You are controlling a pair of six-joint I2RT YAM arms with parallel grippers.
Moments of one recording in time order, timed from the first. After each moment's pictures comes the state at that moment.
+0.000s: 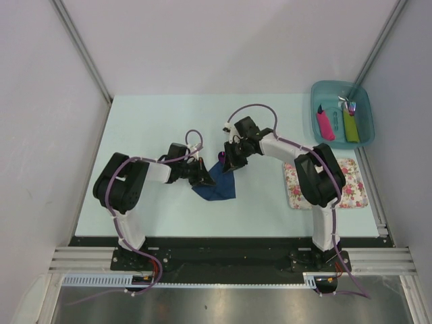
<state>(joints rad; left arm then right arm) -0.36 1.85 0.79 0.19 0.71 -0.58 0.56 2.02 1.47 -0.48 -0.52 0.34</state>
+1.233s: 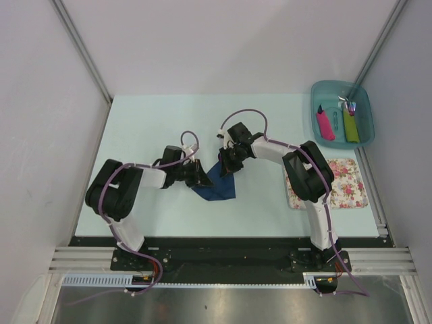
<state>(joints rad) -0.35 1.77 0.71 0.24 0.70 -0.57 0.61 2.14 1.50 -0.44 -0.46 0.28</state>
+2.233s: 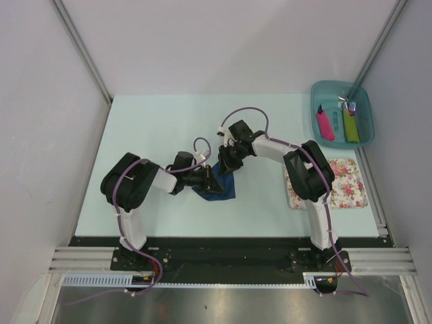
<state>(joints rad) -0.45 1.90 0.68 0.52 0.79 -0.72 0.59 2.14 1.52 -0.45 -0.50 0.27</state>
